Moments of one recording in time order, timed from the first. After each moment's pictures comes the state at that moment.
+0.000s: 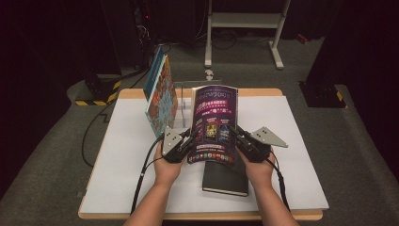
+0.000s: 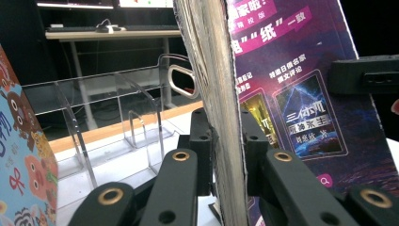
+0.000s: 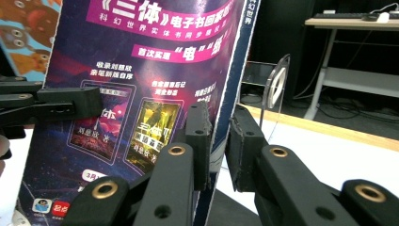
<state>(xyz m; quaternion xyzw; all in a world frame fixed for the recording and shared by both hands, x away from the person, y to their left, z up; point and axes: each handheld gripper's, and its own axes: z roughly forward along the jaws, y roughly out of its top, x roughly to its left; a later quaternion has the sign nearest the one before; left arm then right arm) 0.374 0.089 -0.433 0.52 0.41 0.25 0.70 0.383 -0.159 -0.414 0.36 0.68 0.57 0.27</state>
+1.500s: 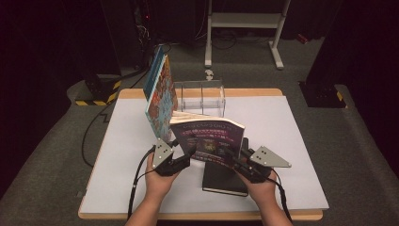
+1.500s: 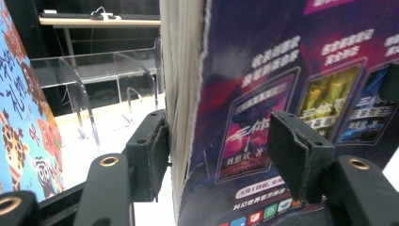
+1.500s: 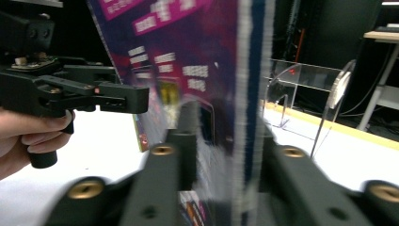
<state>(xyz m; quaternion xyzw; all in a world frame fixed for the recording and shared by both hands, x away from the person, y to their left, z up) 0.340 0.108 -0.440 0.53 0.43 0.24 0.69 0.334 -0.158 -0.421 0.27 0.71 0.60 0.23</state>
